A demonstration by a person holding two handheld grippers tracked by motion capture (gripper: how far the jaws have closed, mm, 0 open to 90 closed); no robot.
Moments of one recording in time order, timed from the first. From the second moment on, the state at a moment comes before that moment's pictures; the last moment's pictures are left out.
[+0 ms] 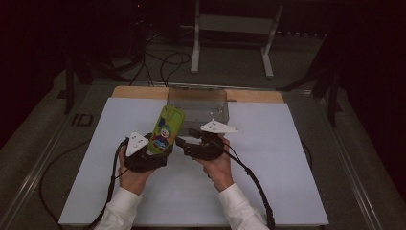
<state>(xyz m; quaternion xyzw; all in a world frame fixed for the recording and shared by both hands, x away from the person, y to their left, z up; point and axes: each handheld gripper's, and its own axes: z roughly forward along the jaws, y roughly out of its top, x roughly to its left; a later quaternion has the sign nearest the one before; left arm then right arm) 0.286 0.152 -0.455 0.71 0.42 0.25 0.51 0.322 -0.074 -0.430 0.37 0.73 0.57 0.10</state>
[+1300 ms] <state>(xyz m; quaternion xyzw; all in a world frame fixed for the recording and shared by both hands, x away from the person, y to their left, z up) 0.283 0.133 -0.471 0.67 0.46 0.24 0.53 0.326 -0.051 -0.440 0.42 0.70 0.57 0.03</state>
